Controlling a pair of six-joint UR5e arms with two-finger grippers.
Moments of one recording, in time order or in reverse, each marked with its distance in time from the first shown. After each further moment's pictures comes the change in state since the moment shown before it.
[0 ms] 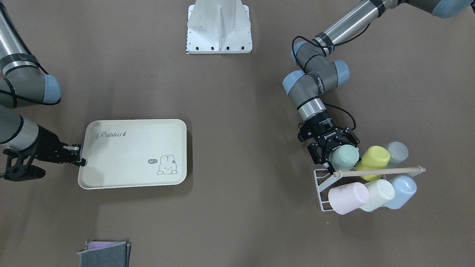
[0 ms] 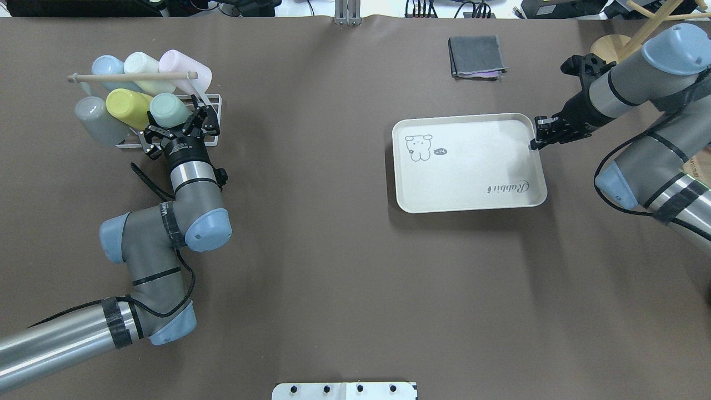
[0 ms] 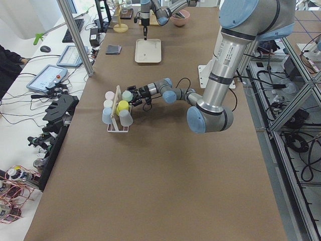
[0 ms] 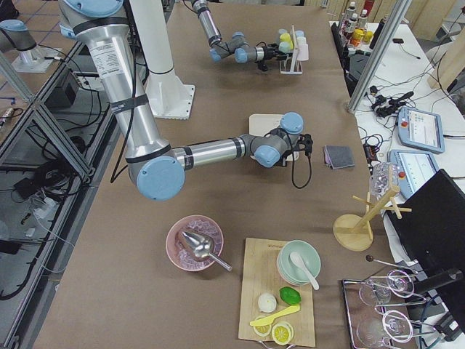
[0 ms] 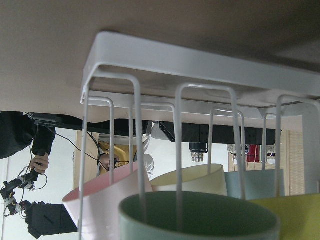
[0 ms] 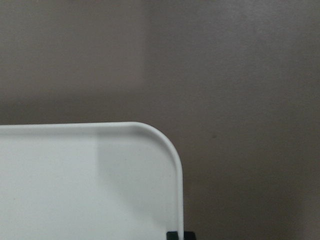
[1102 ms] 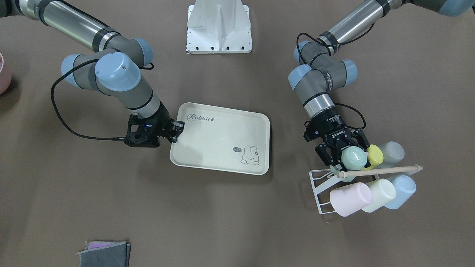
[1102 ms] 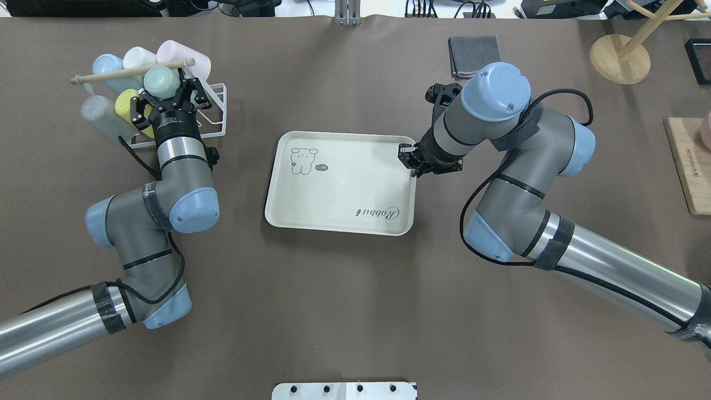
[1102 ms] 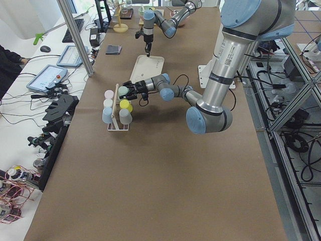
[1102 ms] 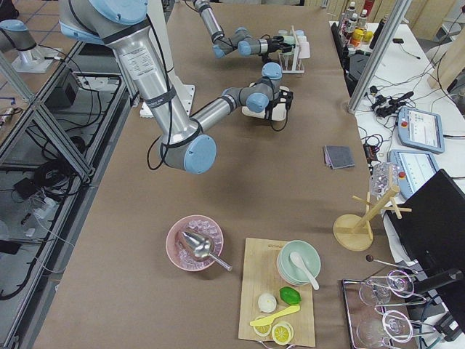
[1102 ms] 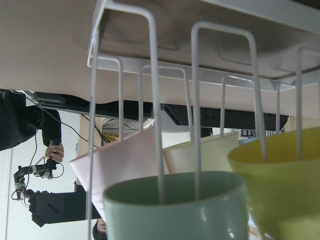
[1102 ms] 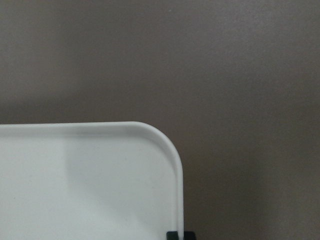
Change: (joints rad) left arm -0.057 0.008 -0.050 -0.178 0.002 0.251; right arm -0.312 0.226 0.138 -0.235 -0.298 0.325
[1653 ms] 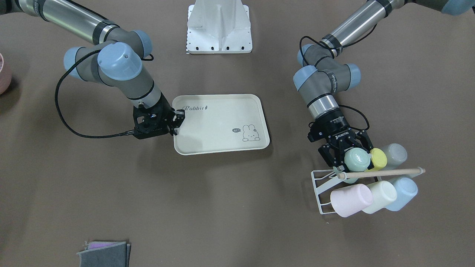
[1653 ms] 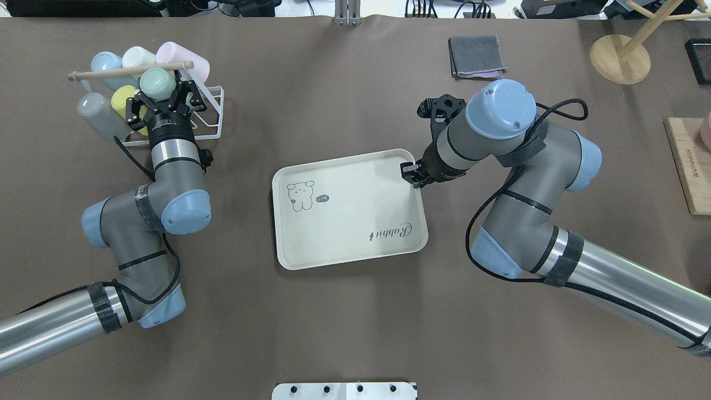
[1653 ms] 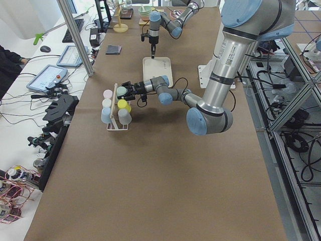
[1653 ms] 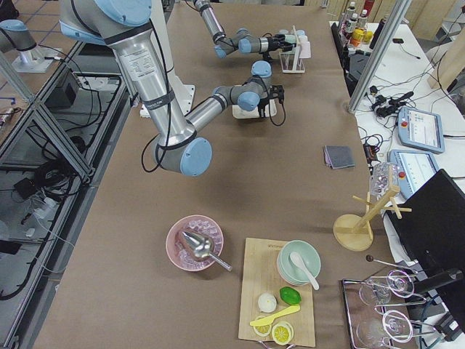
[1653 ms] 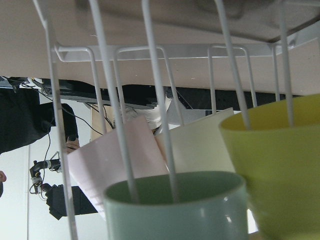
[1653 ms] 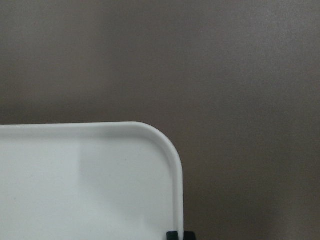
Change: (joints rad) left arm -0.002 0.011 0.048 -0.087 -0.001 0.041; right arm -0.019 -0.040 0.042 0.003 -0.013 -0.203
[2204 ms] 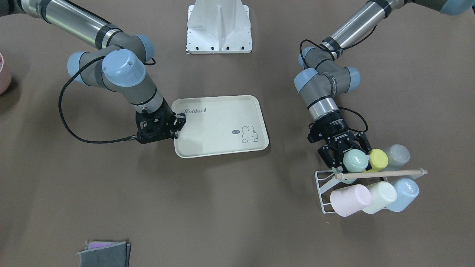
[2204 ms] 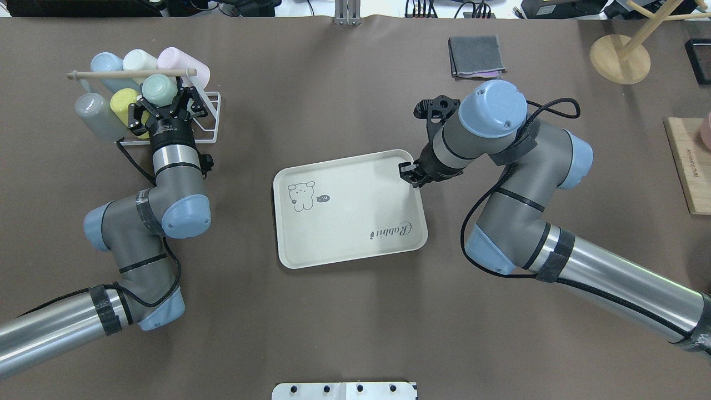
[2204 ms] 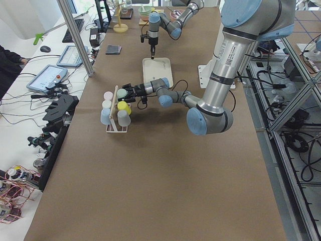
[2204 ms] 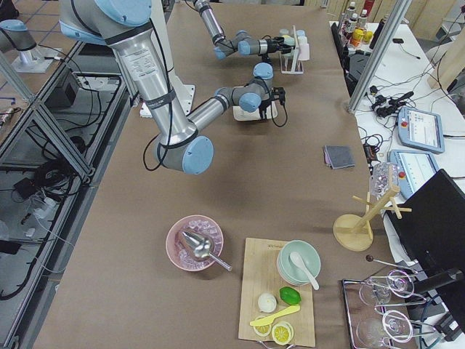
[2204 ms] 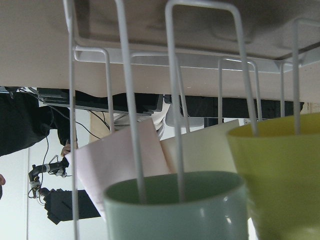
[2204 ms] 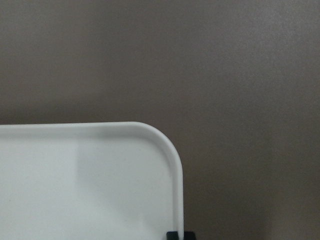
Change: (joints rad) left arm 0.014 0.001 0.022 -0.029 0.000 0.000; right arm -0.001 0.029 -0.057 0.002 -0.002 -0.013
